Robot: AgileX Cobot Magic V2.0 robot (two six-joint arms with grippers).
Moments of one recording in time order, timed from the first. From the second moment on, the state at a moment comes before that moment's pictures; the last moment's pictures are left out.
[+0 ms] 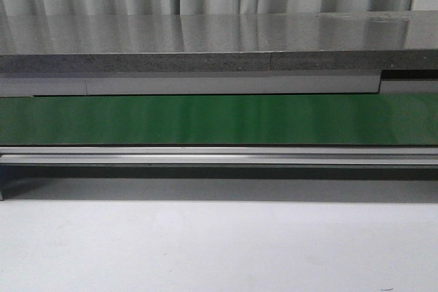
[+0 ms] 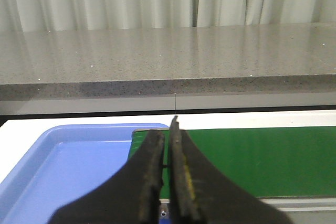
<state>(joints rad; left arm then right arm) -0.05 0.20 -0.20 -0.14 0.11 0.22 0.05 0.21 -0.27 0.08 0.29 -0.10</state>
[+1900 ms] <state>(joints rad) -0.05 0.20 -0.20 -0.14 0.10 0.22 0.05 -0.01 0.03 -0.02 0.13 0.02</state>
